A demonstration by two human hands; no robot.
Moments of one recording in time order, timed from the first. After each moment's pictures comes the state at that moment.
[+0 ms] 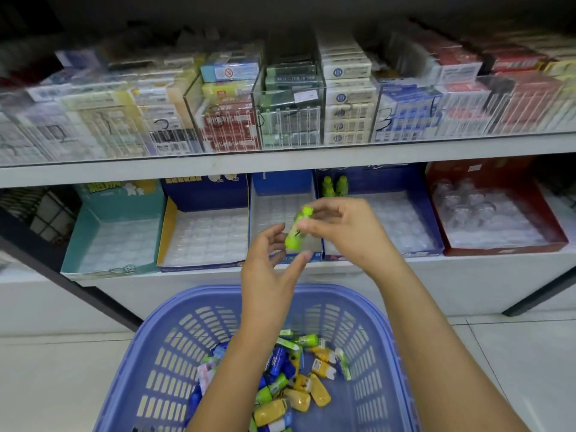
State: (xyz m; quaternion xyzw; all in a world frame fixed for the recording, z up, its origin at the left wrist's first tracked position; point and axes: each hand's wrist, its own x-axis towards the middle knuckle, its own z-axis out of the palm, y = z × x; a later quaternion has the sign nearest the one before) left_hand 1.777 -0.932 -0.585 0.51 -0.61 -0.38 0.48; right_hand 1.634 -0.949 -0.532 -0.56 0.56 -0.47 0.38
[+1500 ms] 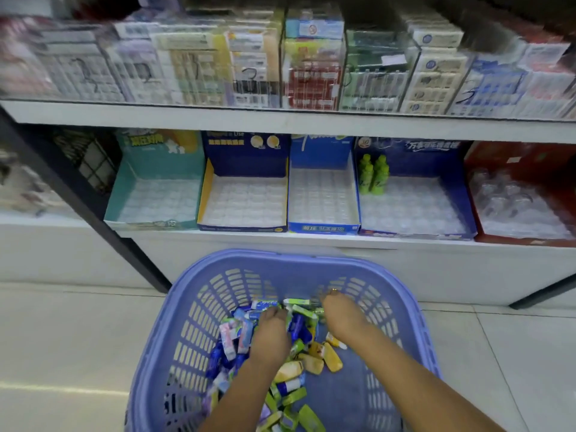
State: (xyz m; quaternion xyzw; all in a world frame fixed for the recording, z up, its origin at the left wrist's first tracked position) left_hand 1.854 -0.887 -0.763 0.62 -0.73 -0.29 0.00; right_hand 1.699 -0.895 -0.697 -0.69 0.67 0.15 0.22
